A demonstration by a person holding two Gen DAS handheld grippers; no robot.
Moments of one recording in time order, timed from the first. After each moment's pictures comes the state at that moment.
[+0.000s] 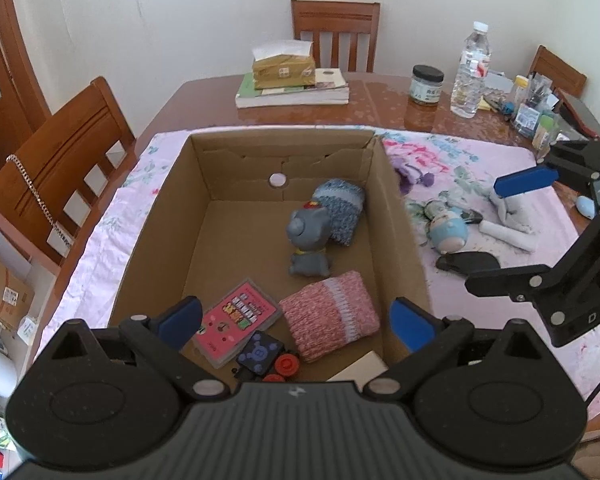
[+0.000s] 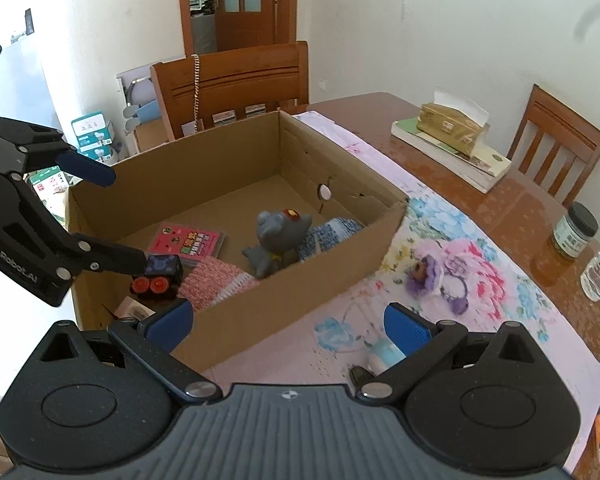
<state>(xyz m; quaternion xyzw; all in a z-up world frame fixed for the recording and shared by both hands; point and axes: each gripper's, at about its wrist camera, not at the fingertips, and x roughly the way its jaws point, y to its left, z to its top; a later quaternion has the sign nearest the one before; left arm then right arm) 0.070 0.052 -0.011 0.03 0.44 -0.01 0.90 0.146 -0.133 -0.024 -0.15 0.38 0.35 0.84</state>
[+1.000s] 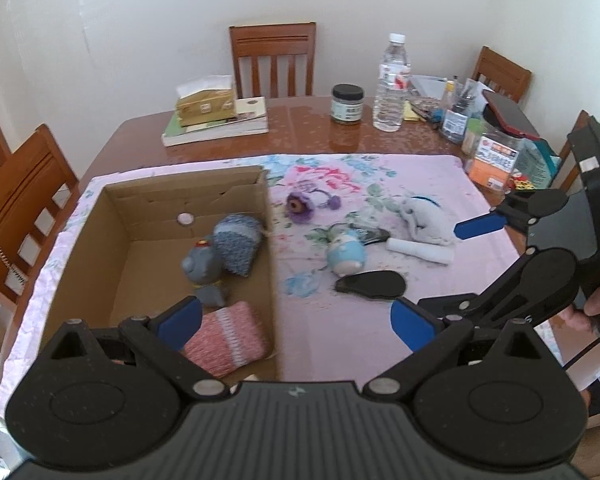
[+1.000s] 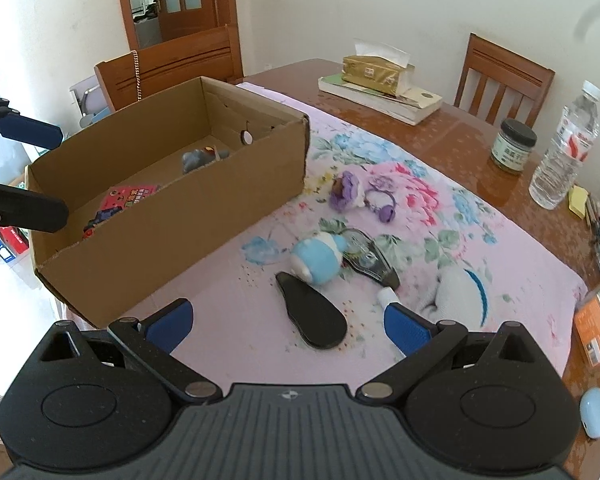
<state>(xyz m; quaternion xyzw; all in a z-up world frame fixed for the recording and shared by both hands) 0.060 -0.036 0.014 0.04 0.41 -0.08 0.91 0.130 -0.223 -0.055 -0.11 0.41 0.28 0.86</state>
